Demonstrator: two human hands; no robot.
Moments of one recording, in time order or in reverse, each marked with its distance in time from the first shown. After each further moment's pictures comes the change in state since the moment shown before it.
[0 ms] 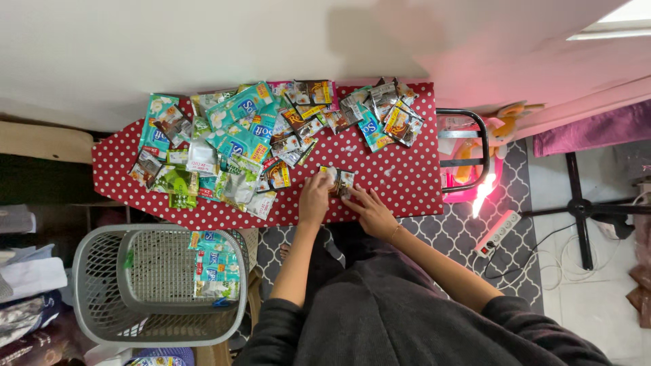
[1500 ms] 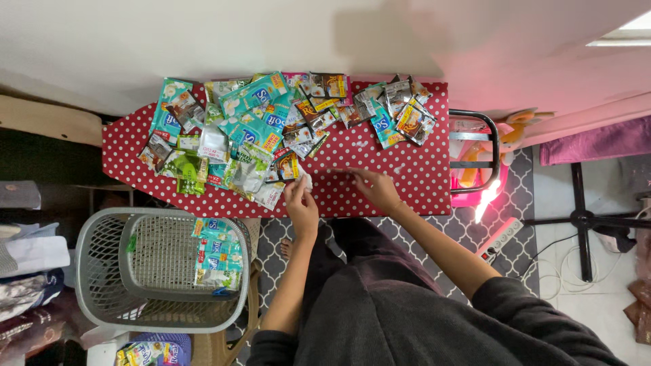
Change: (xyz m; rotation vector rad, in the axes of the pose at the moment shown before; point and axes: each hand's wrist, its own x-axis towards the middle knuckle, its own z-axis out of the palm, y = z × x) left_hand -0.050 0.010 -0.040 -0.396 0.535 -0.282; right_hand 0.057 0.008 -0.021 0.371 0.095 0.370
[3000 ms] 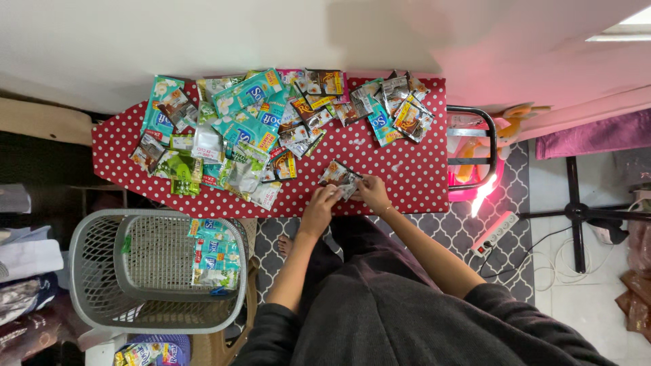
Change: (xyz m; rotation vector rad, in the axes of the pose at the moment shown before) left_hand -0.013 -0.028 0.024 0.248 -0.555 0.367; right_hand 0.011 0.077 0.076 0.938 -0.008 0.361
